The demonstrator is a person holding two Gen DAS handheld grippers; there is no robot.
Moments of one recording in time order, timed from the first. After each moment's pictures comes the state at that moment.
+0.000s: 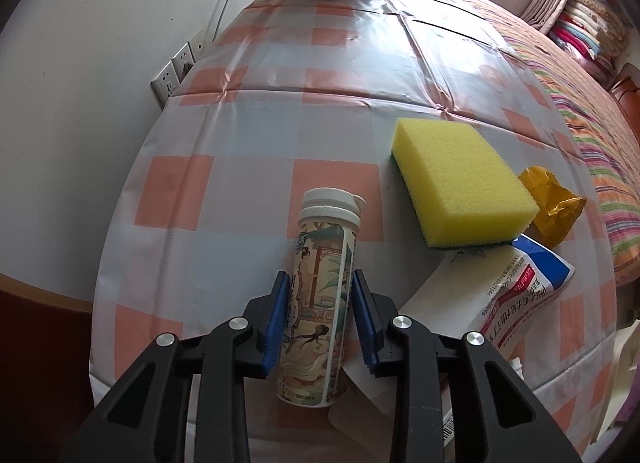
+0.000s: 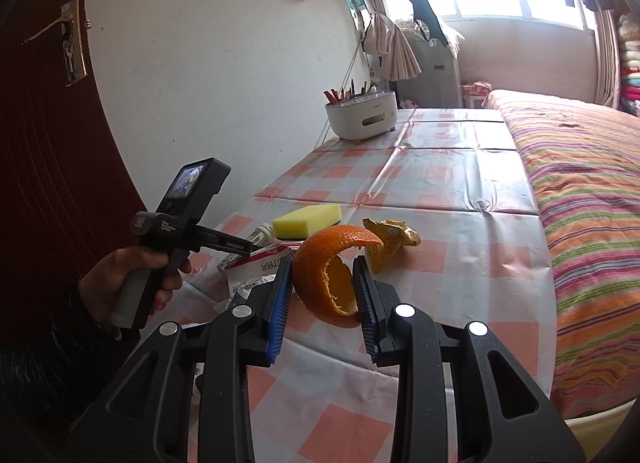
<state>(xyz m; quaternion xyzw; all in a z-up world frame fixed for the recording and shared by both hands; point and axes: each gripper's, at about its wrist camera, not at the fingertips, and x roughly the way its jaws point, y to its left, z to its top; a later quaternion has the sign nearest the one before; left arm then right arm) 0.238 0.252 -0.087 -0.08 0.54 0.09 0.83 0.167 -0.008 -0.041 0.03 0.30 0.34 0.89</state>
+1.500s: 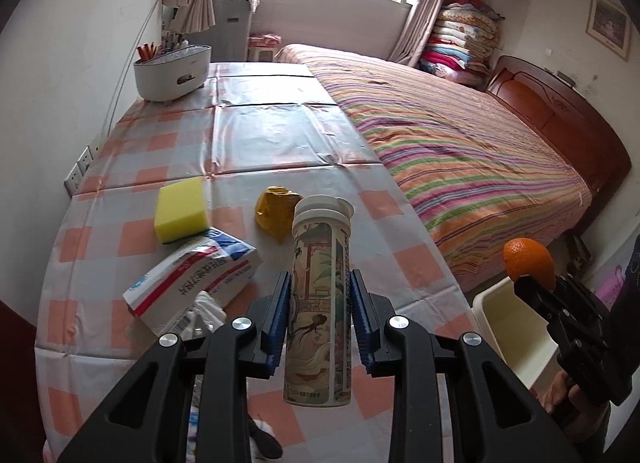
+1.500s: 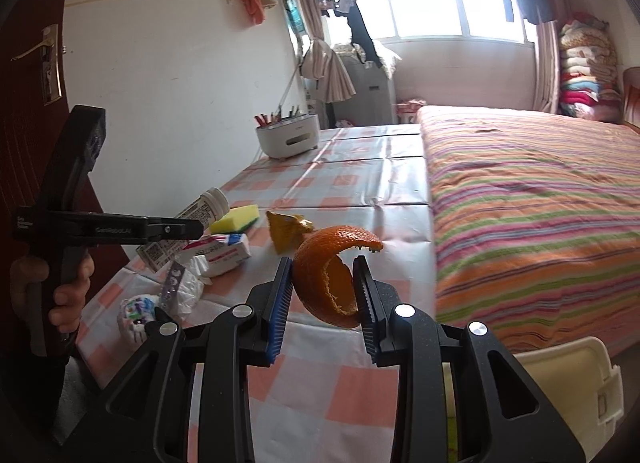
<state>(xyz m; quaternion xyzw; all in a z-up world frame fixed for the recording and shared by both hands) 0.139 0.085 0.011 -0.05 0.40 -0.10 0.91 0.120 -0.118 -0.039 0.03 0.26 0.23 0.94</state>
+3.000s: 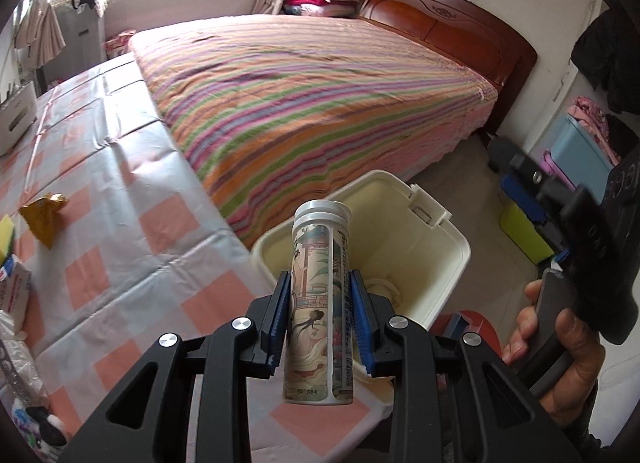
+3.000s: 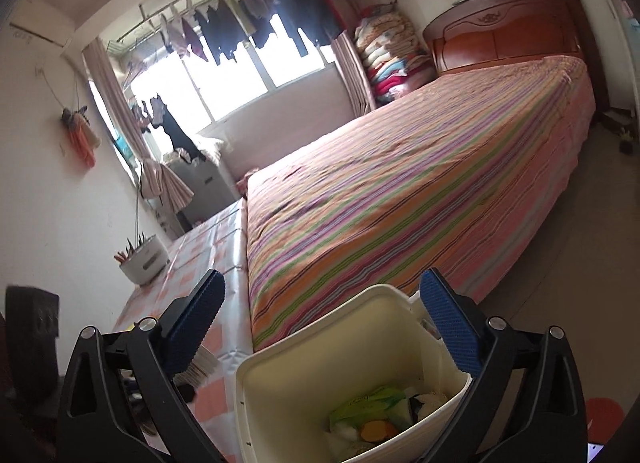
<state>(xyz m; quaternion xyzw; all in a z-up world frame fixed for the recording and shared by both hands) 0.096 -0.132 -0.025 0.05 0.44 -0.30 0.84 0.017 -0.320 -0.042 0.24 0.17 -0.06 0.95</state>
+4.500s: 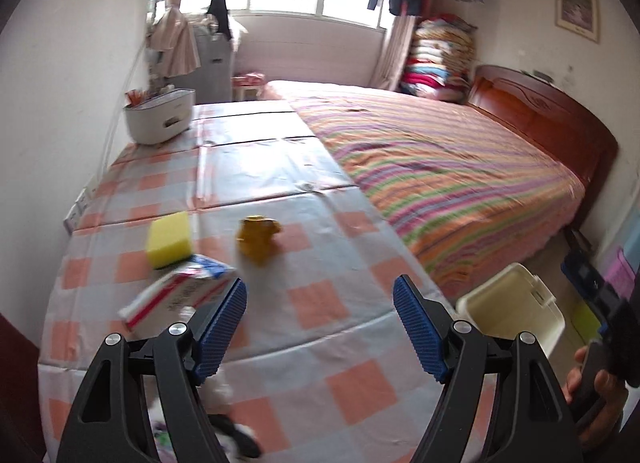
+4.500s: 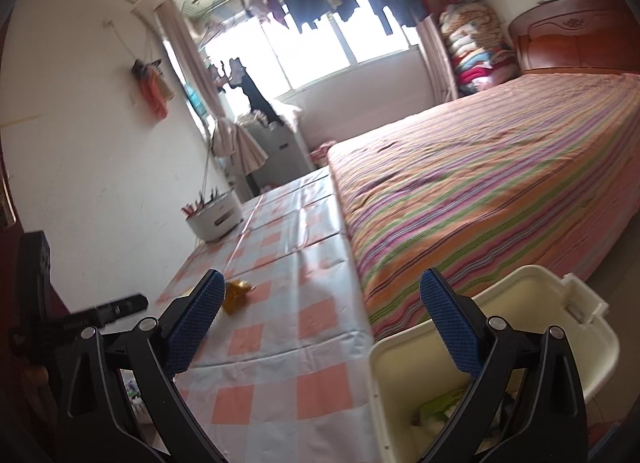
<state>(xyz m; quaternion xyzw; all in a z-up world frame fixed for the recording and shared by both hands) 0.108 0.078 0.023 -0.02 0.33 -0.10 0.94 0.074 -0.166 -0.043 0.18 0.19 0.08 0.96</state>
